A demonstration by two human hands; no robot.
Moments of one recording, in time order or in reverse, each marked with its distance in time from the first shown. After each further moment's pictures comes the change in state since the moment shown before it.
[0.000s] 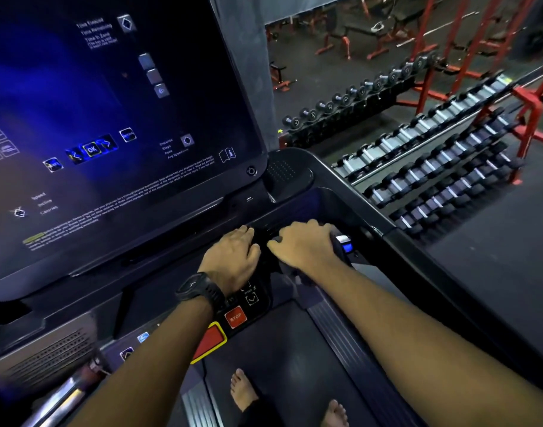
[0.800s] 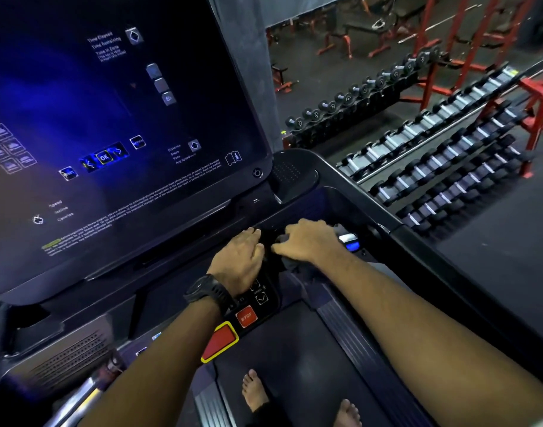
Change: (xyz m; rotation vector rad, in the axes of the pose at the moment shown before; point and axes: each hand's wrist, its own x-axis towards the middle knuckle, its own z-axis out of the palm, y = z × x) left_hand -0.005 -0.001 -0.006 -0.091 -0.066 0.021; right_hand 0.011 0.002 -0.015 0.057 -0.287 0.020
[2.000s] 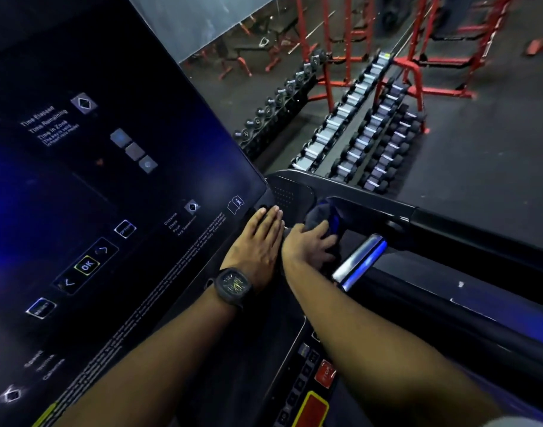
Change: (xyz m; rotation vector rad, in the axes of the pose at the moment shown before) left_hand 0.109 -0.032 -0.066 1.224 0.229 0.835; right_hand 0.108 -0.083 0.015 1.343 0.700 1.054
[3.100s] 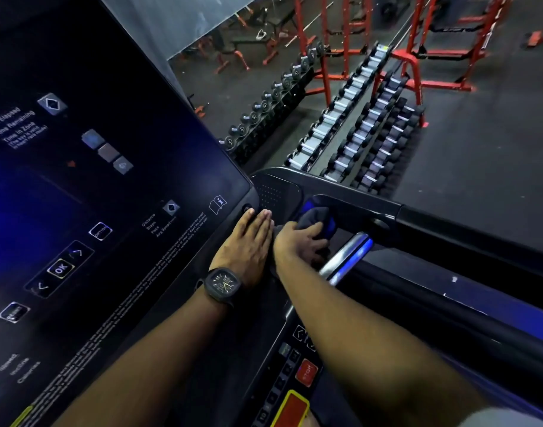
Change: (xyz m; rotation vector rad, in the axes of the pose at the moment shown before) left_hand 0.008 0.010 -0.005 -0.001 -0.088 0.013; right_hand 0.005 -0.006 -0.014 0.038 -0.052 0.102
